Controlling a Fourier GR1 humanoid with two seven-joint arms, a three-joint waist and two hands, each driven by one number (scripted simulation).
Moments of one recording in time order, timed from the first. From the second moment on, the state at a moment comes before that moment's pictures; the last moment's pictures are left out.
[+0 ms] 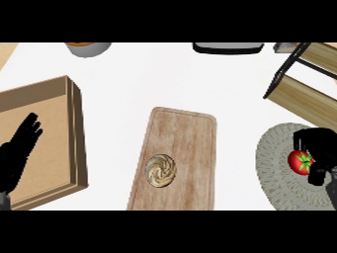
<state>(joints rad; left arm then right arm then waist) 0.01 0.33 0.15 -1.40 0.11 -0.06 0.08 -0.19 -0.50 0.12 -1.16 1.14 0.11 0.04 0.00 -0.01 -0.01</state>
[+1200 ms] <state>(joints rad) 0.01 0.30 0.17 -1.41 0.08 -0.06 0.09 -0.21 -0.26 -0.09 -1.84 0.95 0.33 0.52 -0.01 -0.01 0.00</state>
